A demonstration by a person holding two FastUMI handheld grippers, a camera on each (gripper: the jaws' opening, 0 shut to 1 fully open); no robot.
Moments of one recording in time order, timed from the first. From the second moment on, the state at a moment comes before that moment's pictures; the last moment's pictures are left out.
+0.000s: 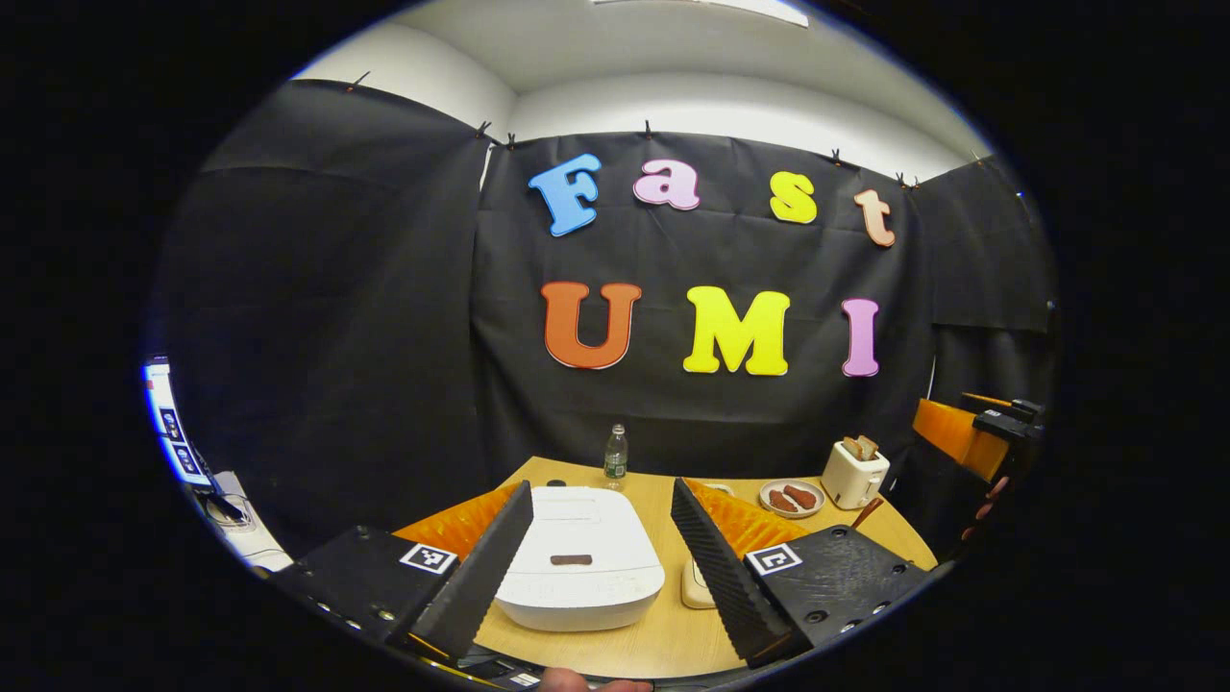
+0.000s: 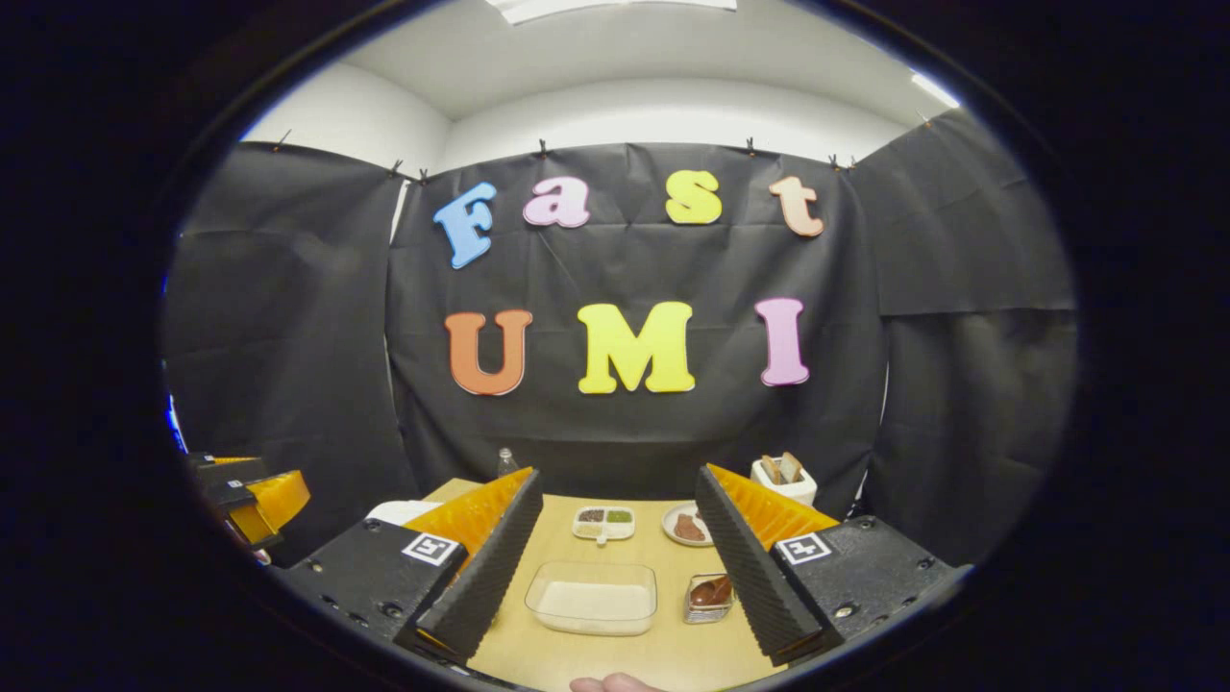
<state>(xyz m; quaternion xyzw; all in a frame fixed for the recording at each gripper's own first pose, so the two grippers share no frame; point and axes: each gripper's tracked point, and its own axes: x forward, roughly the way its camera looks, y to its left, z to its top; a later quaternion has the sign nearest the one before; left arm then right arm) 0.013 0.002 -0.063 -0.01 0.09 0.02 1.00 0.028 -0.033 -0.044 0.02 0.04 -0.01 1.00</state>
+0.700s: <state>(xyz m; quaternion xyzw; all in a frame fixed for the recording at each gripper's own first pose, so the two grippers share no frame) 0.070 0.019 -0.138 -0.04 0.25 0.01 0.97 0.057 -0.104 -0.073 0.04 0.06 -0.05 1.00</state>
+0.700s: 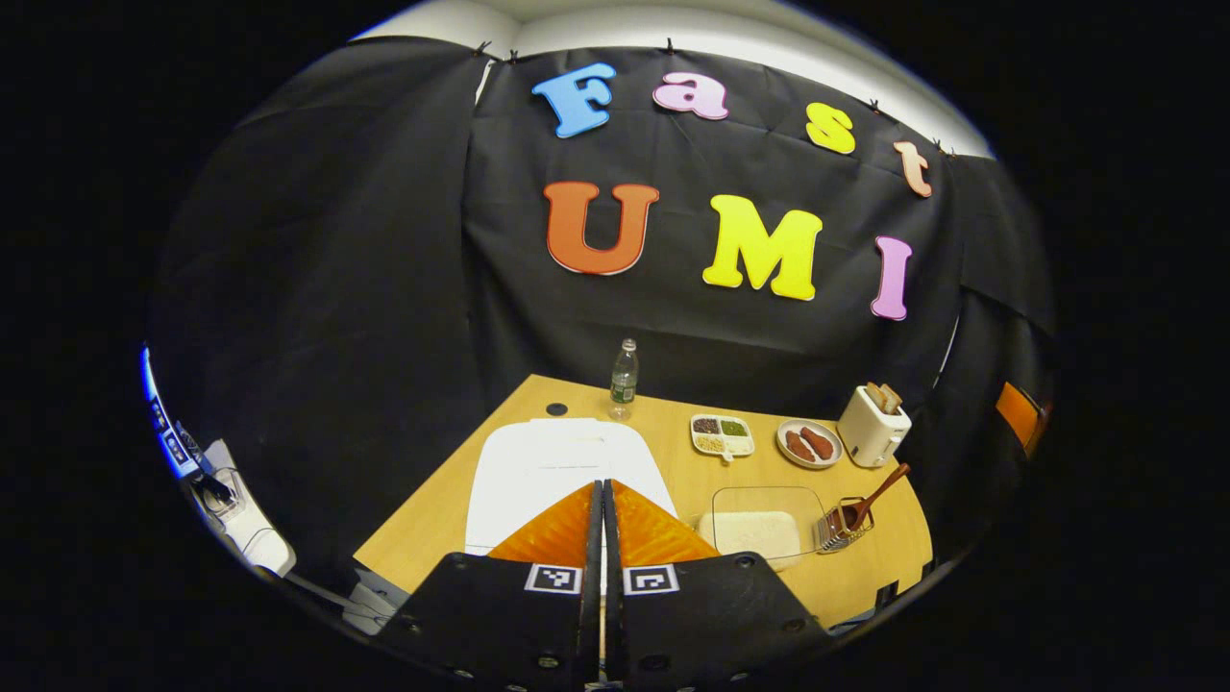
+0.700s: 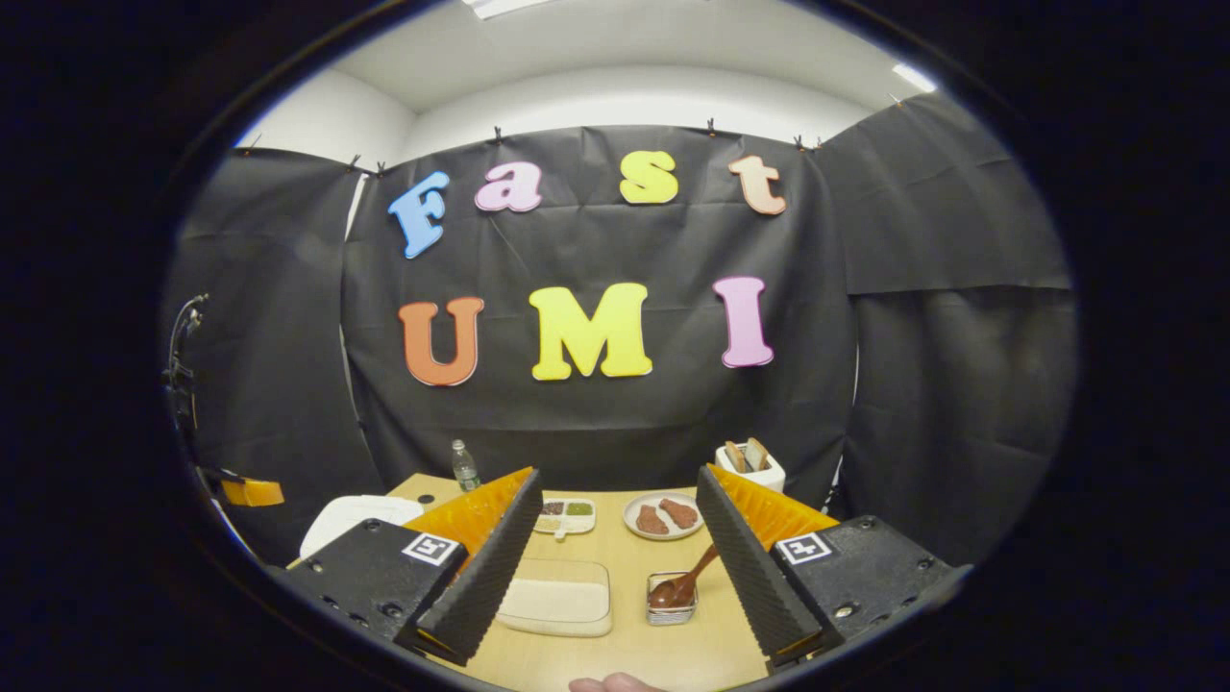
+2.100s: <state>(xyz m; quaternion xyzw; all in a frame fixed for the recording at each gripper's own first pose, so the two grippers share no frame) 0.112 0.051 -0.278 -0.16 0.43 0.02 0.89 0.065 -0.142 -0.113 0.01 0.13 -0.07 0.99</state>
